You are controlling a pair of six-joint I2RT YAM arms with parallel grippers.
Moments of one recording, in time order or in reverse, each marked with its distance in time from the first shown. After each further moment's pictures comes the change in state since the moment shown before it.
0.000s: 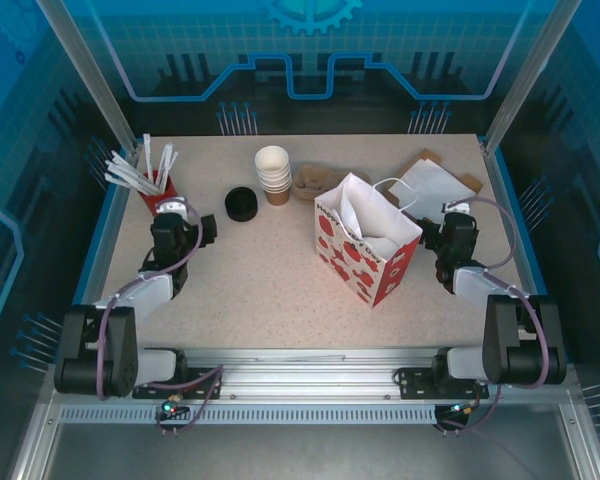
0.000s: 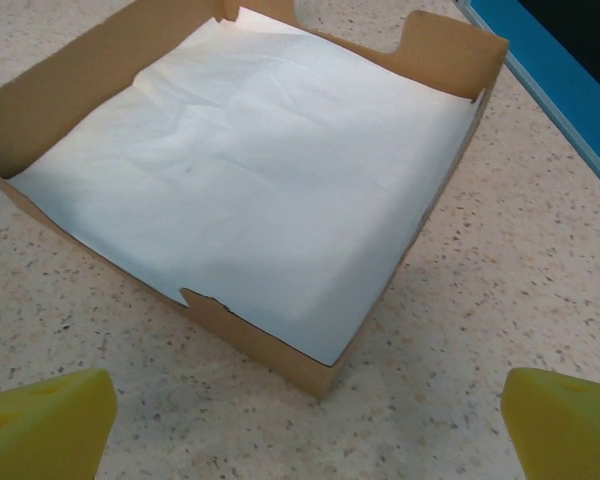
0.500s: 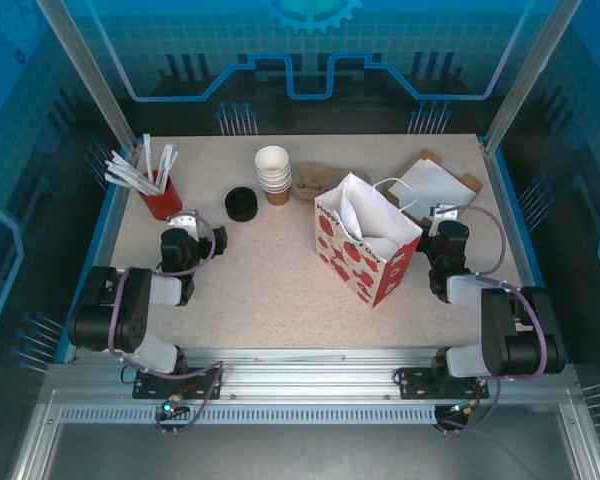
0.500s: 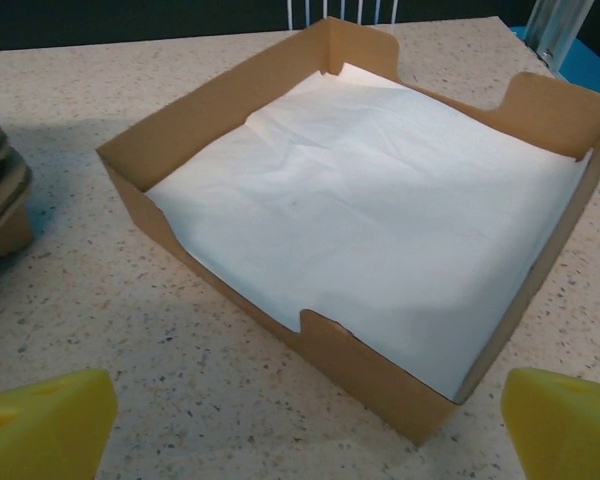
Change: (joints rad) left arm 0.003 0.234 -0.138 0.439 0.123 0.000; right arm 0.051 0.041 -0.094 0.274 -0.085 -0.043
